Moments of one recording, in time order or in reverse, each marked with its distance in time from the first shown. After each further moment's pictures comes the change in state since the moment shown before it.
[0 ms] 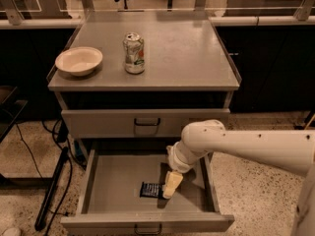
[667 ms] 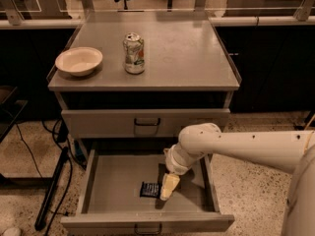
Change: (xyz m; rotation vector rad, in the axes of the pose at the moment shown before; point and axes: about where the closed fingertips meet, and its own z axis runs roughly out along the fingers) arm -0.002 0.002 0.020 -0.021 -0.019 0.000
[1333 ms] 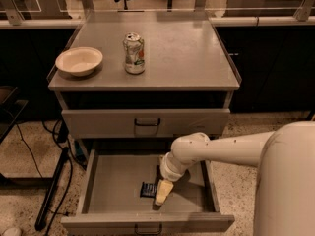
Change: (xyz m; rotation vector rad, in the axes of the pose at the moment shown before) arm 0.006 -0.003 0.062 -0.006 0.007 0.010
